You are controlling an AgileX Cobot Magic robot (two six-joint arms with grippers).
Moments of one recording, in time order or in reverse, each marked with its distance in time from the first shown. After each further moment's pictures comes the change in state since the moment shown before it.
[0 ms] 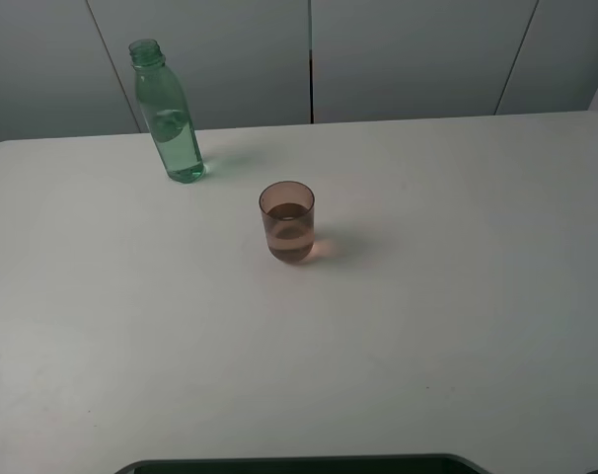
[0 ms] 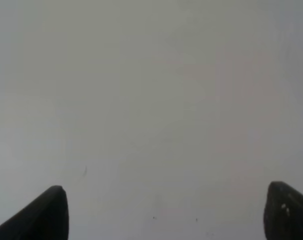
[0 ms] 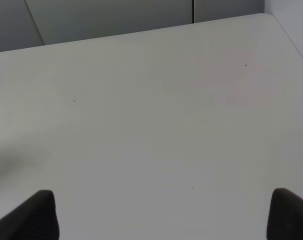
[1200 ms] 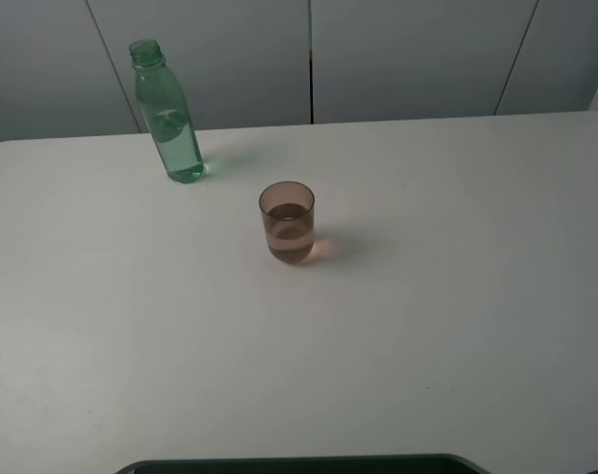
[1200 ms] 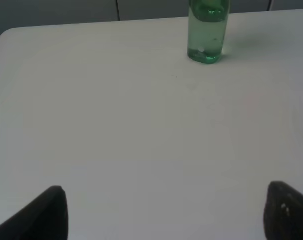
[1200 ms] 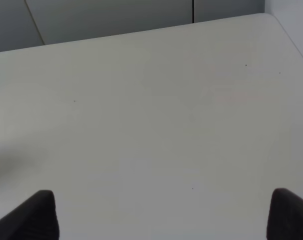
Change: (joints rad) left arm 0.000 -0.369 0.155 0.015 -0.135 0.052; right arm 0.000 0.000 0.000 0.000 0.002 0.000
